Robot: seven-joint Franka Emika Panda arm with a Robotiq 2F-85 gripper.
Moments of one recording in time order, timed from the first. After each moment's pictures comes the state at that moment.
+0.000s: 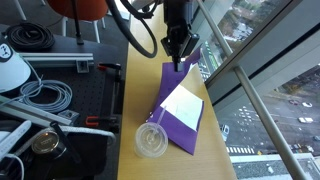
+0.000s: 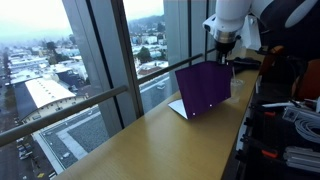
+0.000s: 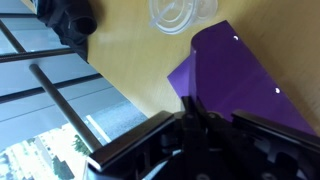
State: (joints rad) arm 0.09 -0.08 0.08 -2.44 -1.02 2.26 0.50
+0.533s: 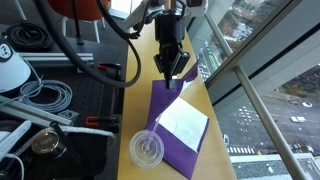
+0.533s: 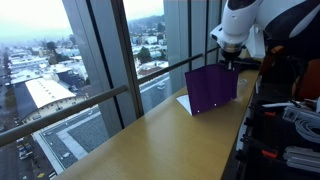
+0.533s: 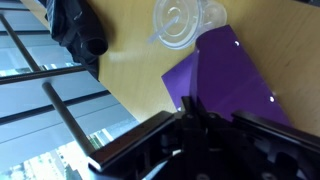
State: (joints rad) arm 0.04 -0.05 0.06 -2.50 -1.15 2.27 0.61
